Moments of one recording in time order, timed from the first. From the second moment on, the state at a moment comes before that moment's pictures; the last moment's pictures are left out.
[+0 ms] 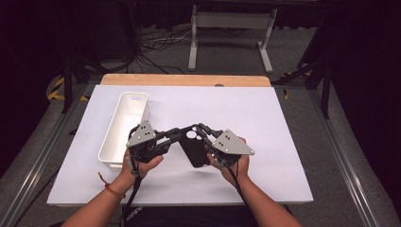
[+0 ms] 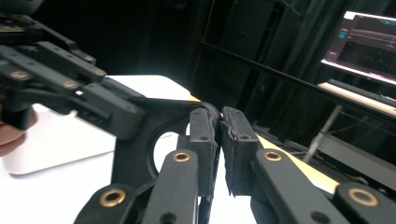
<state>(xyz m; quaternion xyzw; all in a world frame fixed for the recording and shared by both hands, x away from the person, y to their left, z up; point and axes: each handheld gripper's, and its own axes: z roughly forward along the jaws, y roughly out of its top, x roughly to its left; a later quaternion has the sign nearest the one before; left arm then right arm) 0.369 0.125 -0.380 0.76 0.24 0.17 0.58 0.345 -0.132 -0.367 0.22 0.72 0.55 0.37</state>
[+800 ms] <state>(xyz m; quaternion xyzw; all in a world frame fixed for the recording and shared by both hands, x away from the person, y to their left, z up) 0.359 0.136 -0.367 0.76 0.21 0.22 0.58 0.341 -0.132 -0.363 0.19 0.72 0.57 0.34</state>
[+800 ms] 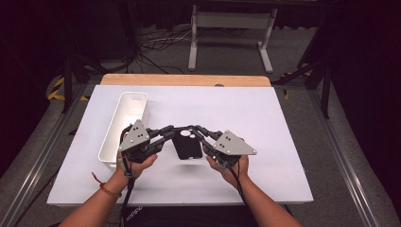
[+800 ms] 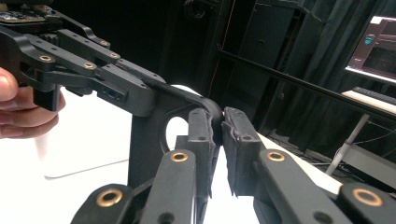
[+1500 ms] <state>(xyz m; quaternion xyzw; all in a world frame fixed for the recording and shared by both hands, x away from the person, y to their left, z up) 0.359 0.142 -0.363 0.75 0.21 0.24 0.58 0.344 -0.130 -0.361 0.20 0.75 0.54 0.33</state>
